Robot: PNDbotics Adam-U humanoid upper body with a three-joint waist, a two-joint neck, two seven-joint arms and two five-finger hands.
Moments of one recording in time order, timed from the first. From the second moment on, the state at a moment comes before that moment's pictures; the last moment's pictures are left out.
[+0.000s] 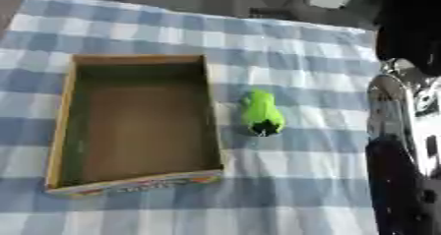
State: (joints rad) left arm -0.39 0.64 -0.07 -1.99 0.18 -0.51 0.31; right arm -0.47 -0.19 0.01 -1.98 -0.41 -0.42 0.05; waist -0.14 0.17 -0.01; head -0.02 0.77
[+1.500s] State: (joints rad) left arm -0.36 0.64 -0.06 -1.99 0.16 -0.51 0.31; right arm -0.64 -0.48 0.08 -1.50 0.11 -0.79 0.32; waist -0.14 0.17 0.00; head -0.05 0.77
